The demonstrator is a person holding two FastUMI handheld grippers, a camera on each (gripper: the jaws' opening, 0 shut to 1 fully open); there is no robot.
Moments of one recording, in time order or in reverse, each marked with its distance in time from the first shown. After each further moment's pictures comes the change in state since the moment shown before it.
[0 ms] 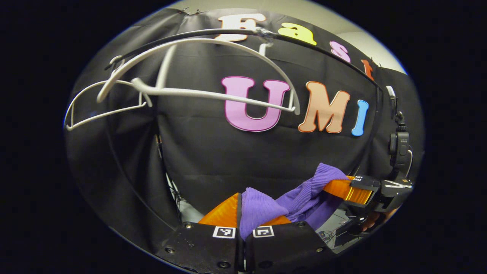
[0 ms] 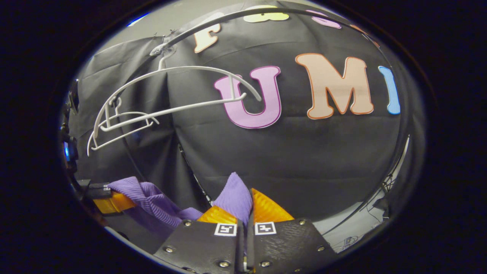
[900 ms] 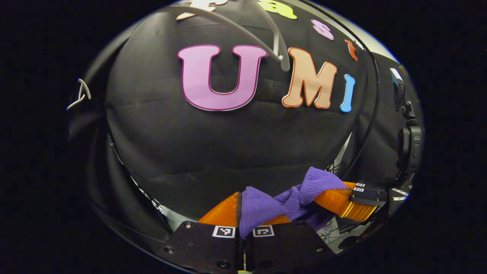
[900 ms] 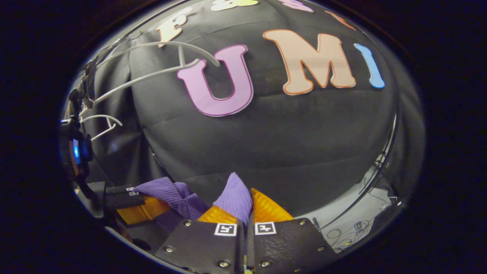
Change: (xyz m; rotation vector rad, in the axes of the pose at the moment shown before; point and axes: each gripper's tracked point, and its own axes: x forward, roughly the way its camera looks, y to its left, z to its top) left arm 0.150 -0.036 -0.058 0.112 0.147 -0.183; right arm 0.079 -0.048 -0.070 0.127 0.065 -0.198
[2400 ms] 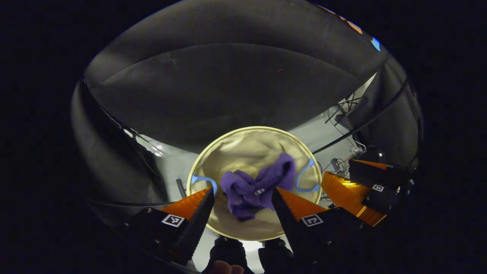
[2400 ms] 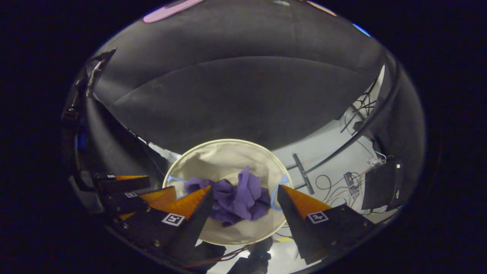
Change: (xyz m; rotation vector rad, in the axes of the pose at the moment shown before) left arm 0.090 0.042 -0.287 -0.066 0.637 -0.002; right arm 0.100 -0.077 -0.279 0.002 0.517 -0.267
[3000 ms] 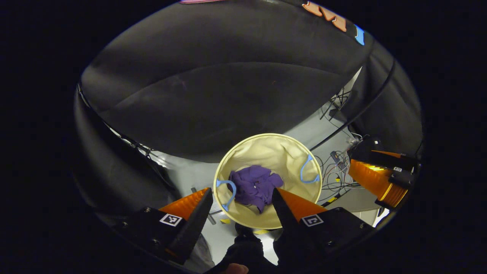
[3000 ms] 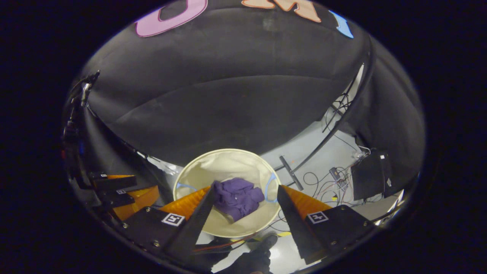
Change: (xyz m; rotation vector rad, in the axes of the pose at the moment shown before) left arm -0.065 0.034 0.020 0.110 -0.043 -0.026; right arm -0.099 0.011 0.019 0.101 -0.065 -0.092
